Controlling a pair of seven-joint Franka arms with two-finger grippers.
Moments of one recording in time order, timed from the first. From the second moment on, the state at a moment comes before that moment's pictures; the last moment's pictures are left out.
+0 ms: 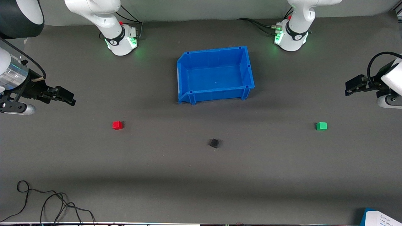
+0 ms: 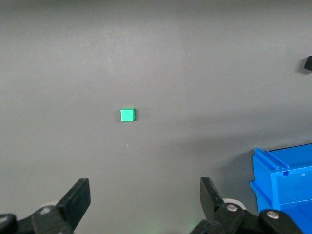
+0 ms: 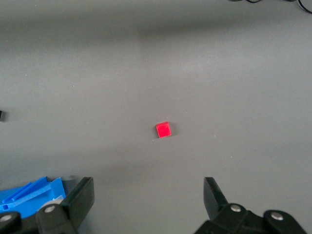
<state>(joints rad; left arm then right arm) -0.01 0.10 -0.03 -1.46 0.03 1.49 0.06 -0.02 0.05 0.10 -1.58 0.00 1.63 0.21</state>
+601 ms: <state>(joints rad) -0.01 0.10 -0.03 -1.46 0.03 1.49 0.07 -0.02 0.05 0.10 -1.57 0.00 1.63 0.21</state>
